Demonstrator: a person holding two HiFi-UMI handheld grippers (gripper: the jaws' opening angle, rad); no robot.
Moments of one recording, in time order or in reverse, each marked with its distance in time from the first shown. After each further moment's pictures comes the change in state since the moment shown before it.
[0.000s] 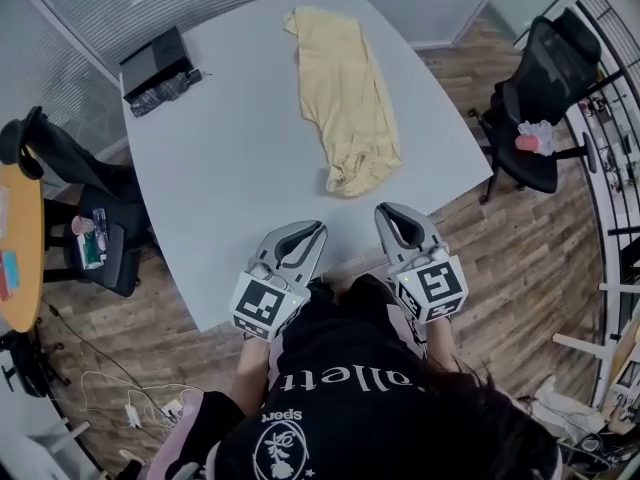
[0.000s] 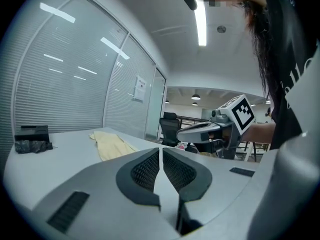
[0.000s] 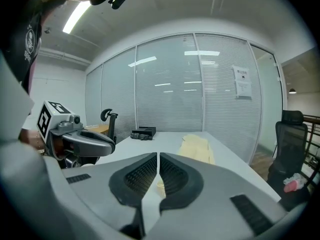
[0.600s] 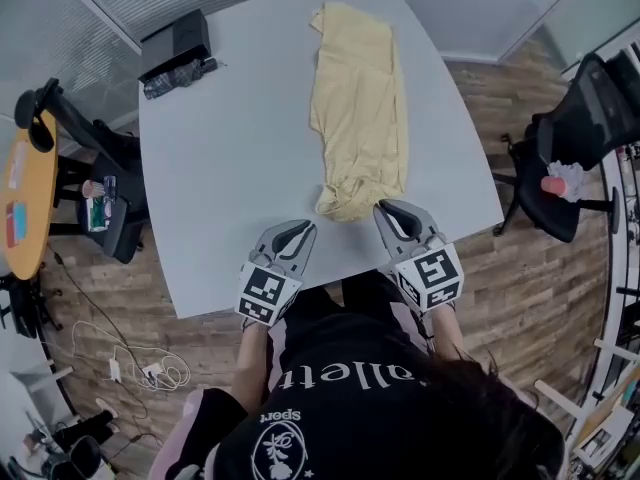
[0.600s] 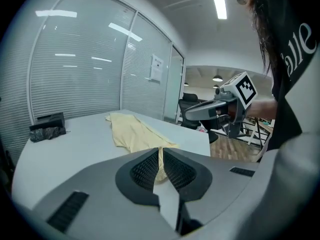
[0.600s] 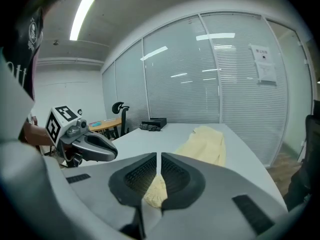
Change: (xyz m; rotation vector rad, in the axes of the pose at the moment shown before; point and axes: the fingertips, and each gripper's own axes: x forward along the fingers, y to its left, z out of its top) left arm 0.081 0.045 -0.058 -0.053 0.218 0.233; right arm 0.068 -0.081 -0.029 -0.041 0.093 0.264
